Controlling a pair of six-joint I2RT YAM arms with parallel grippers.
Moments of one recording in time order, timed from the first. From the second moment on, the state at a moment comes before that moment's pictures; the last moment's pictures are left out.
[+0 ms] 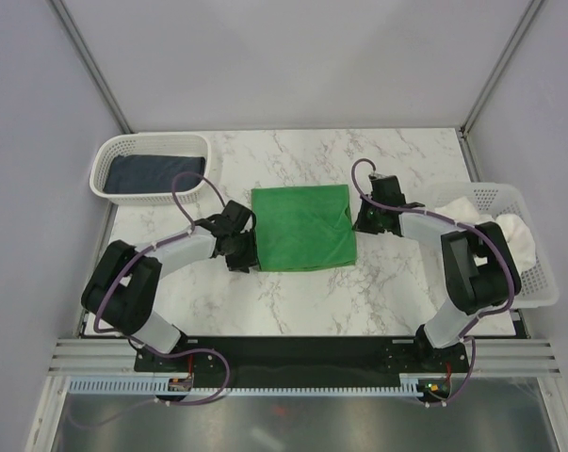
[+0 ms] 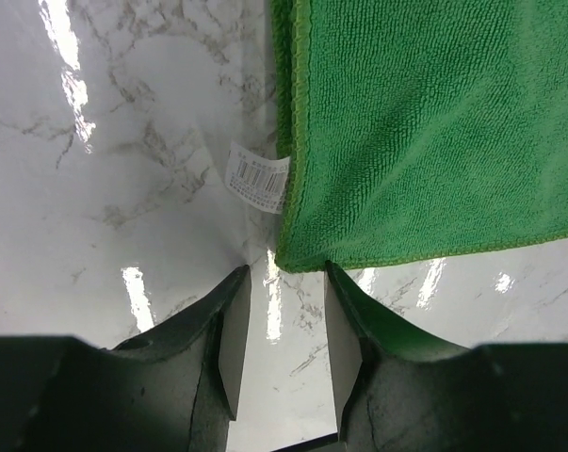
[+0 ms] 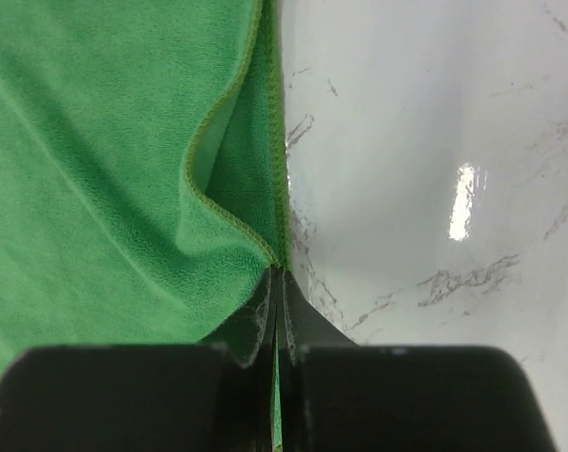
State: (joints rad) left arm -0.52 1.55 0.82 -0.45 0.09 -0.62; right arm 0.26 1.66 0.89 -0.14 -0.11 0.44
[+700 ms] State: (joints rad) left arm -0.50 1.54 0.78 -0.36 0.17 -0.67; right arm 0.29 1.37 0.62 -0.21 -0.19 0.72
